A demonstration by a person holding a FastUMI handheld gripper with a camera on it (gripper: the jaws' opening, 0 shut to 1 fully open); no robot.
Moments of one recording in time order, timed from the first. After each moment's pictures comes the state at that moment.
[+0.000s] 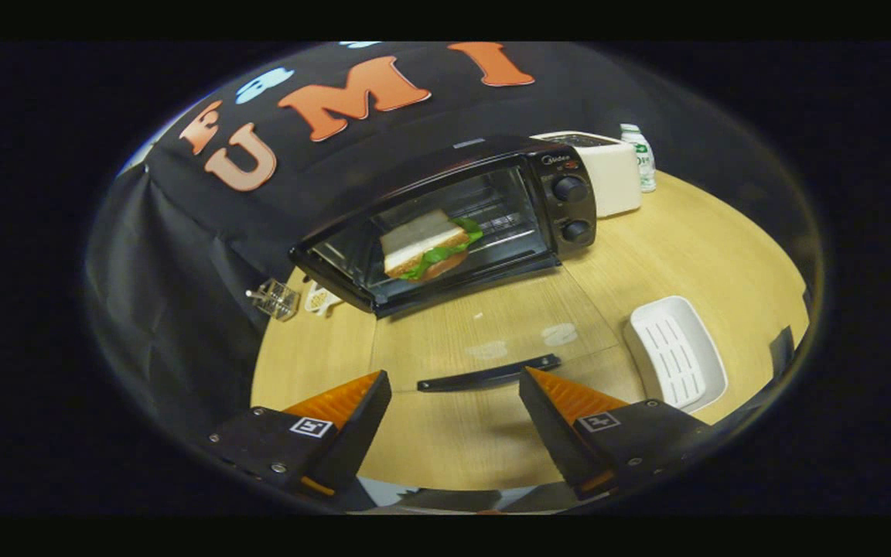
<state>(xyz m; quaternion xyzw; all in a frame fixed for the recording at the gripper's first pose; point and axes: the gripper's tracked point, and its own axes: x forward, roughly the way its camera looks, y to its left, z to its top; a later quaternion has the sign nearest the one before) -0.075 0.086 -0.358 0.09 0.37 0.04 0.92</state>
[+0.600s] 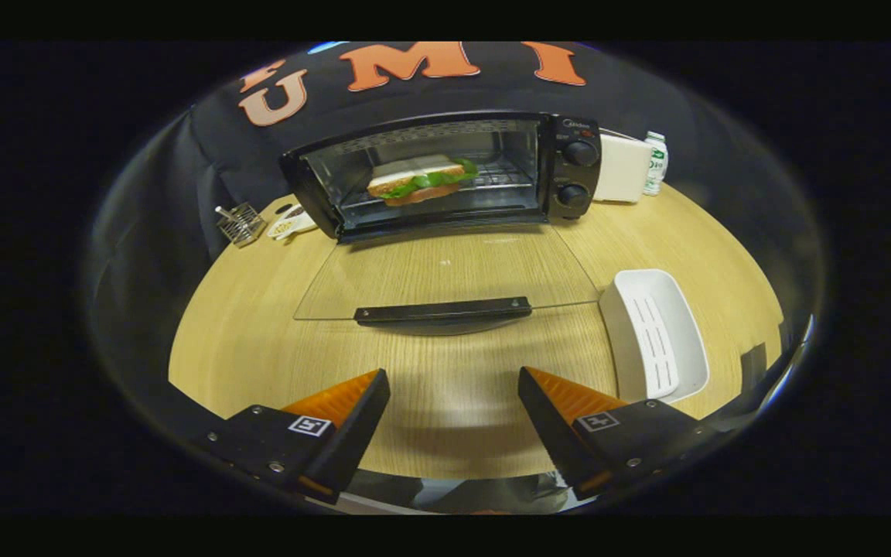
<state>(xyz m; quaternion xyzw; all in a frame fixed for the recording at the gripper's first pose) -0.105 0.071 -0.427 -0.02 0.41 0.02 0.91</state>
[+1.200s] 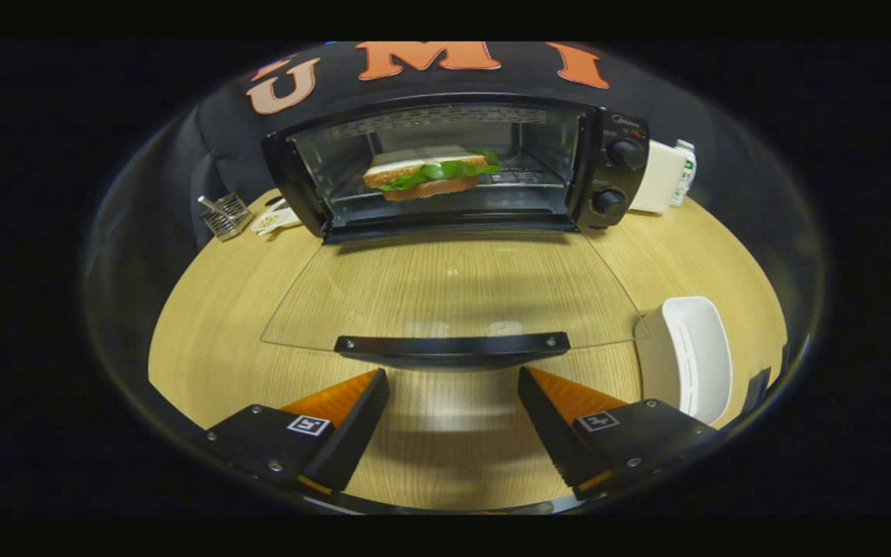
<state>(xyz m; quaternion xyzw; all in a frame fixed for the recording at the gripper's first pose) -0.059 0.082 -0.450 -0.04 0.42 0.02 0.91</state>
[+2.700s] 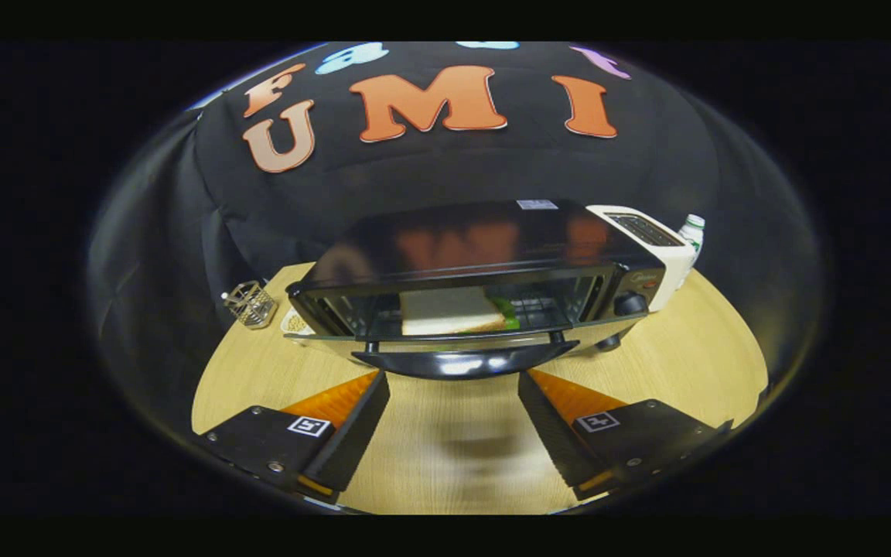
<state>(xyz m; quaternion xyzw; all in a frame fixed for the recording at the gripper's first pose) 0.038 0.117 -0.295 -0.02 0.29 0.04 0.96</state>
